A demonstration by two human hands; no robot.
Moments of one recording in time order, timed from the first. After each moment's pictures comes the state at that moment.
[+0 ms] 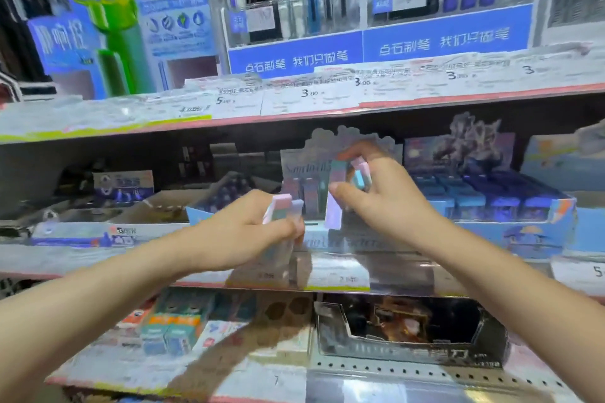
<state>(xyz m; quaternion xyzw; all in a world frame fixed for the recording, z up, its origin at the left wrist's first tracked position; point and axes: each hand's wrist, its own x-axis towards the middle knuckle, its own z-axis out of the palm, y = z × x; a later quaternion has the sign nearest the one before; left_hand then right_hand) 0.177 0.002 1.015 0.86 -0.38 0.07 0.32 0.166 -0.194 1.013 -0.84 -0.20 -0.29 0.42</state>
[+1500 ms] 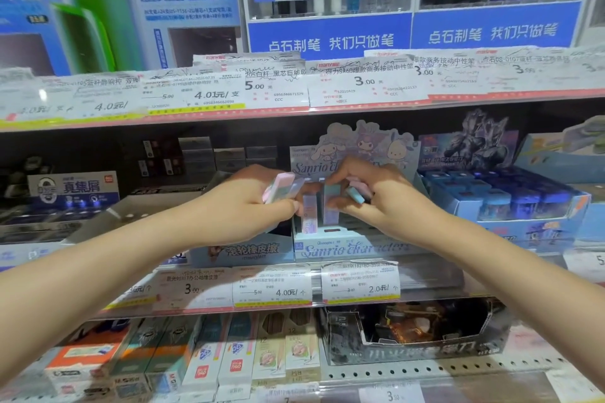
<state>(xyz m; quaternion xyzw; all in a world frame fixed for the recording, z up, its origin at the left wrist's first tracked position) 0.221 0.027 1.038 0.88 -0.37 0.02 0.29 0.195 -0.177 1.006 -0.90 -0.22 -0.28 0.27</state>
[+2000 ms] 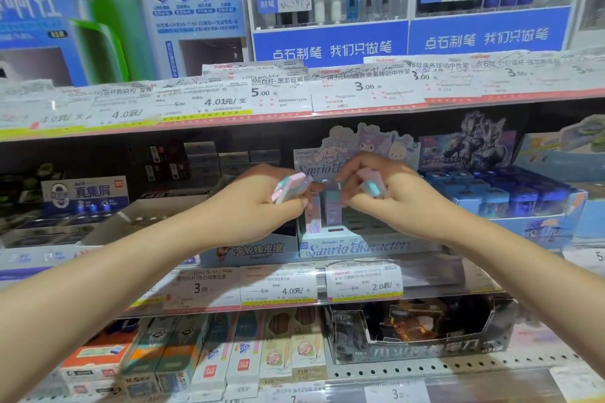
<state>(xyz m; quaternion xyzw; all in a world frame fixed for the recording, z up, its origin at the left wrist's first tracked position) 0.222 0.026 1.035 0.88 -0.39 0.06 0.27 0.181 -0.179 1.015 -0.89 -0.19 -0.22 0.35</state>
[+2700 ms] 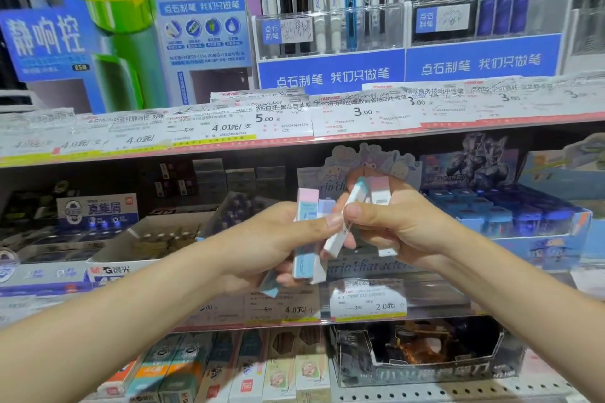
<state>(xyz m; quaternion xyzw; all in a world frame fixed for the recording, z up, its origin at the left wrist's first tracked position) 0.204 0.016 1.026 0.71 -0.36 -0.25 0.55 0.171 -0.164 1.019 -0.68 -0.23 -0.02 0.70</state>
